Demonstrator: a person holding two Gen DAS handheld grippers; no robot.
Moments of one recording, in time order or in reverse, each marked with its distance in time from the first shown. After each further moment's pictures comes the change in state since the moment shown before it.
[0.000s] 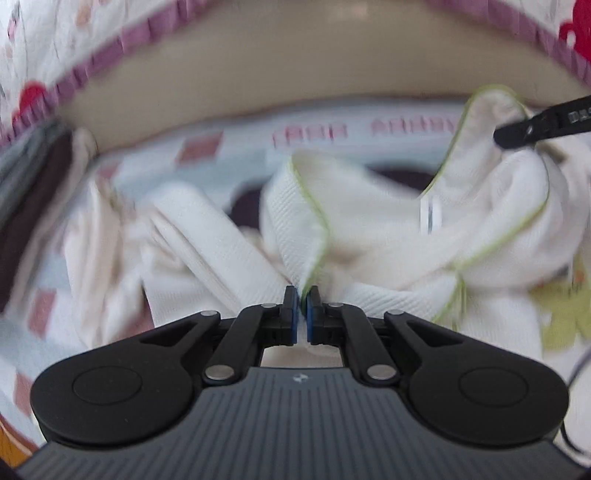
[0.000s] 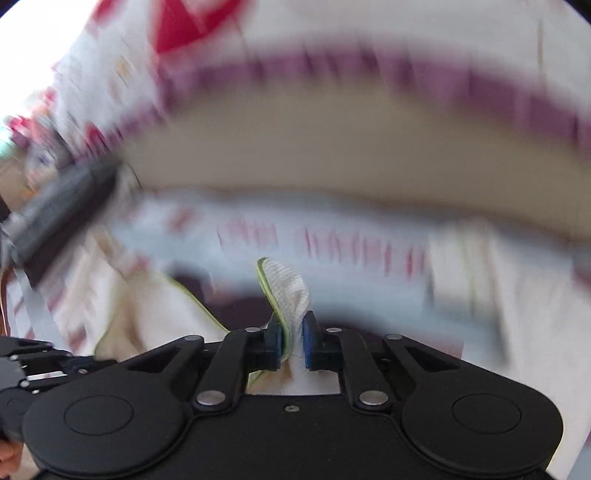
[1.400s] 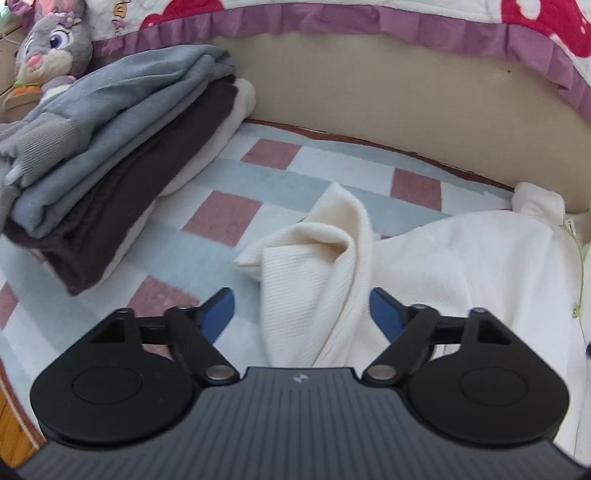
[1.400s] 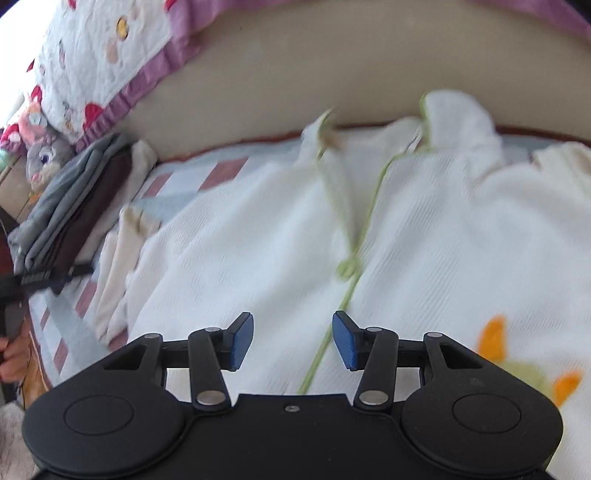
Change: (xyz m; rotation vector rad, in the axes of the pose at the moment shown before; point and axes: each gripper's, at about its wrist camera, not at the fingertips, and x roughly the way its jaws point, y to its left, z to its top) left arm 0.041 0.238 -0.016 -0.365 0.063 0.077; right arm 0.084 0.084 -0.035 0.153 0.229 0.074
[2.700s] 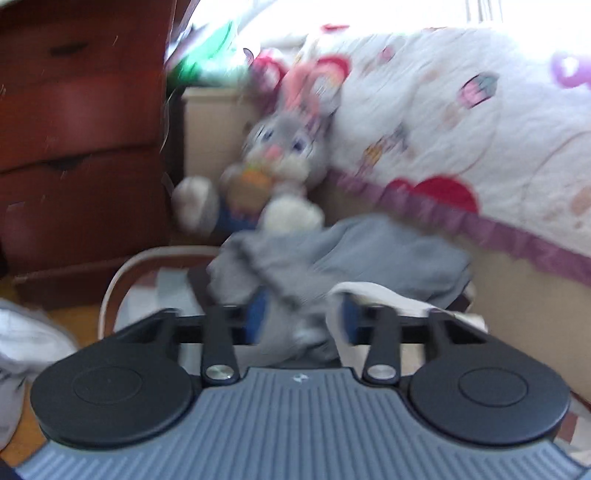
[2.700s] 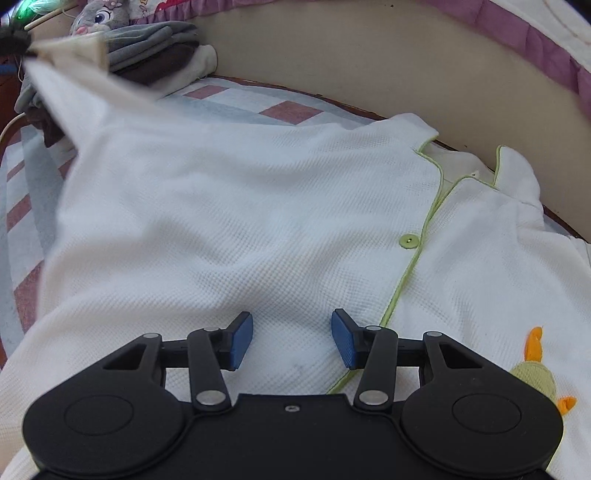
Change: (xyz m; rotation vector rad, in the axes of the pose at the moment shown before) left arm -0.100 0.159 0.028 -0.436 -0.453 0.485; right arm 0.021 0.074 -0.056 -0.429 0.042 -0.162
